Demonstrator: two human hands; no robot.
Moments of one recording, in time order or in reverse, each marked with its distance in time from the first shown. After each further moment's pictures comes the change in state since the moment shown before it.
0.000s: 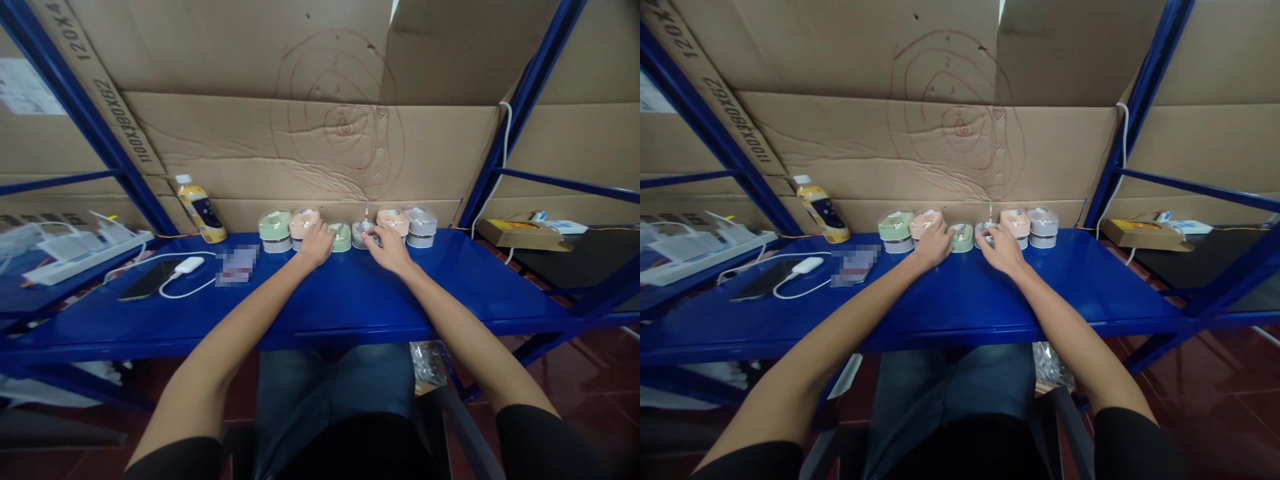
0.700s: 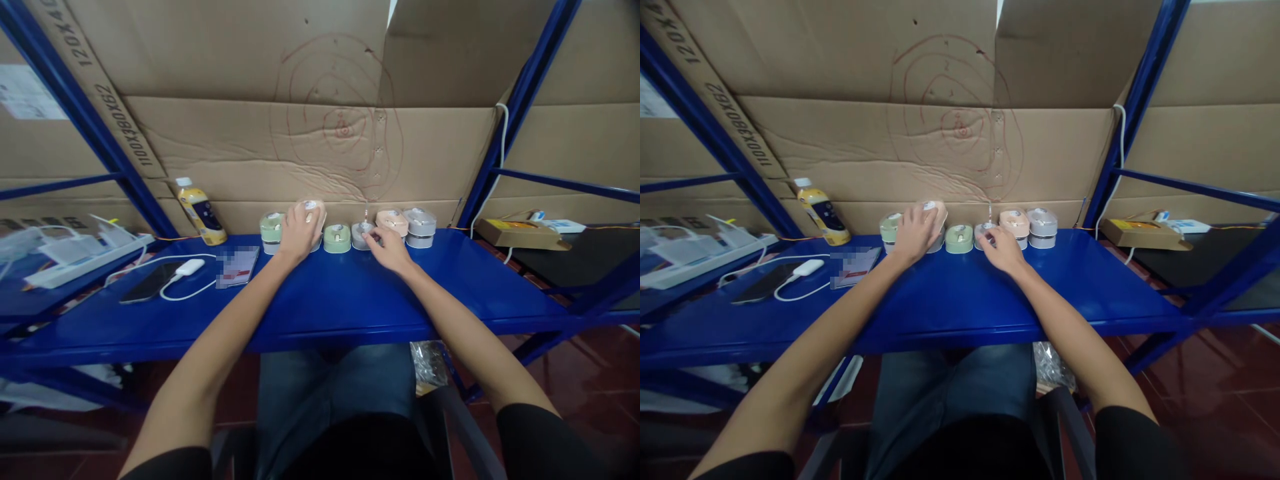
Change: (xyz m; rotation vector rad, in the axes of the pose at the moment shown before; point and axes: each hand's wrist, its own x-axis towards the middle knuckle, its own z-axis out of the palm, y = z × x) left_hand -0.019 -0.029 -0.023 0.100 0.259 -0.113; right_hand 0.002 0.001 0.000 0.081 0.015 0.016
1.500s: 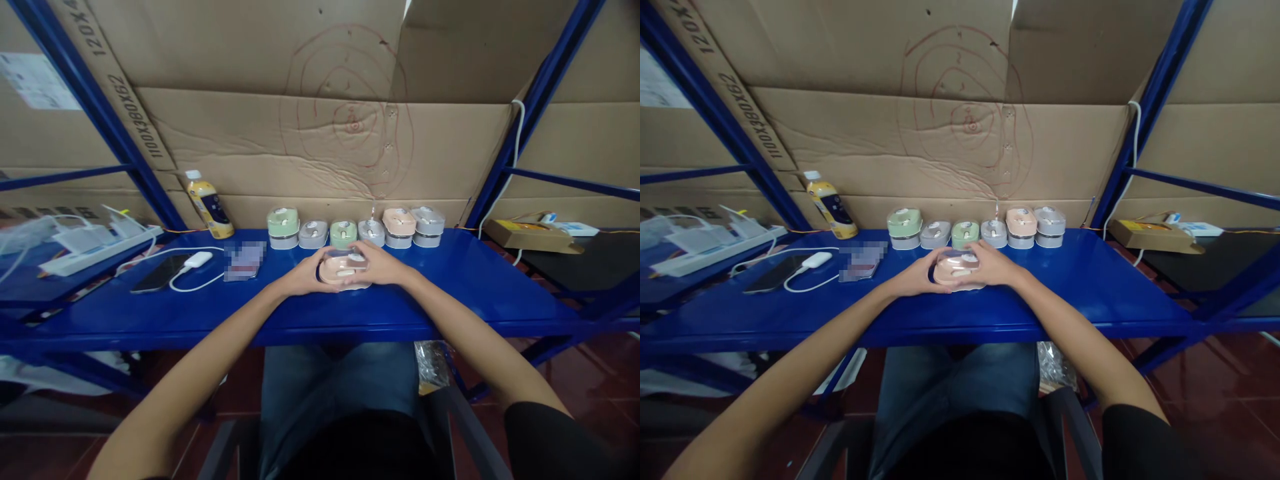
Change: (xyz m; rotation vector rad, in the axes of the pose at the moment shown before) left_hand -0.081 0.009 -0.005 -0.913 -0.402 0.062; right_hand -0.019 -0.024 0.018 0.108 -0.460 -0.137
